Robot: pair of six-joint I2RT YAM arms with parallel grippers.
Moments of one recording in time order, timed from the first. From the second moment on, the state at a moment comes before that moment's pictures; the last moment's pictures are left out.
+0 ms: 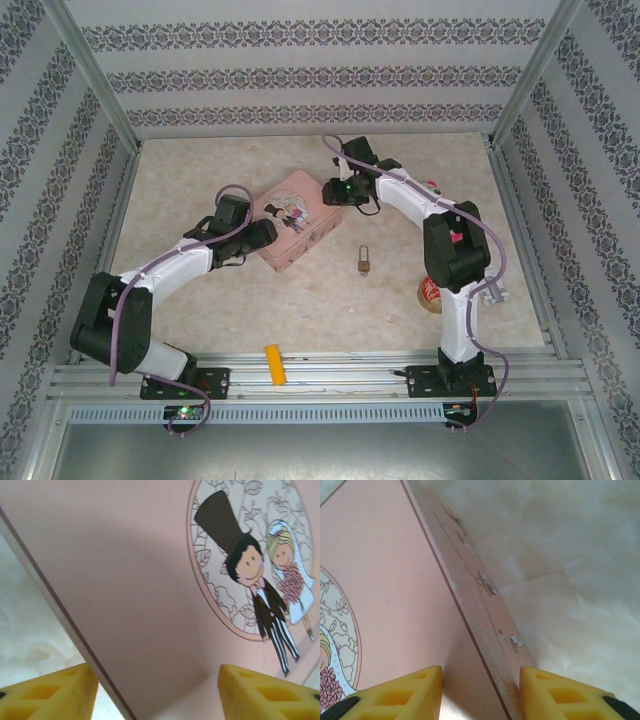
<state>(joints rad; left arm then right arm) -0.34 1.47 0.85 -0.26 0.09 -0.73 0.43 2.05 1.63 -0.60 -0.24 0.34</state>
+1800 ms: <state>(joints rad) -0.22 1.42 0.98 -0.25 0.09 -0.68 0.62 1.67 1.22 -0.55 -0.01 0.65</state>
